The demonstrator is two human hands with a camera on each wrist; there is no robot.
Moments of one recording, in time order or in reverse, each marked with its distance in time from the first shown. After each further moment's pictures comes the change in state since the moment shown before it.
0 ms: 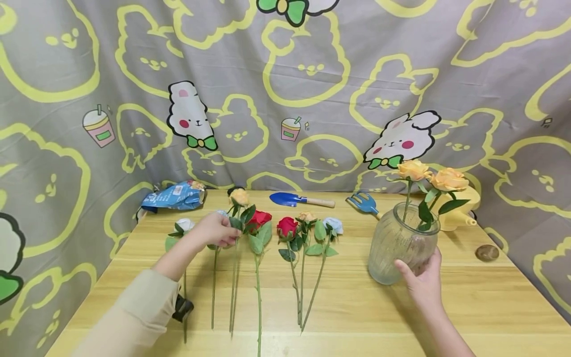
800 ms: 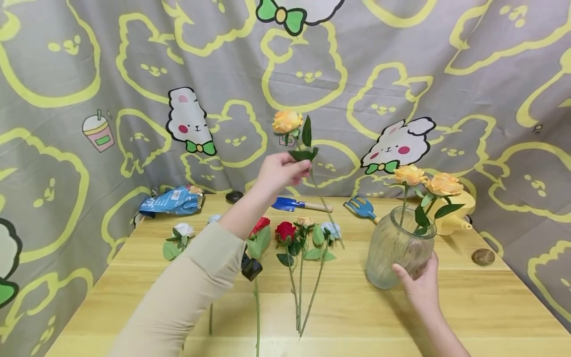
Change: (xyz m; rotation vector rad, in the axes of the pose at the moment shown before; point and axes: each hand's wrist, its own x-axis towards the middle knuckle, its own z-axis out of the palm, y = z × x) left_hand 0.022 0.177 0.028 -0.650 0.113 0.317; right_hand -0.002 -0.002 -0.001 -0.061 -0.009 0.007
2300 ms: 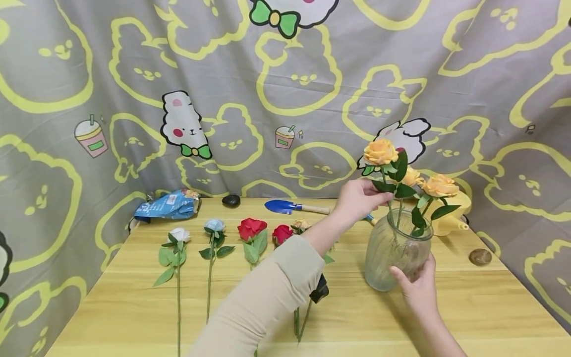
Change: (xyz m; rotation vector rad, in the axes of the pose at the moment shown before) left_hand 0.002 -0.035 0.148 0.206 -0.137 0.177; right_hand 0.000 0.000 0.000 0.027 0.009 -0.020
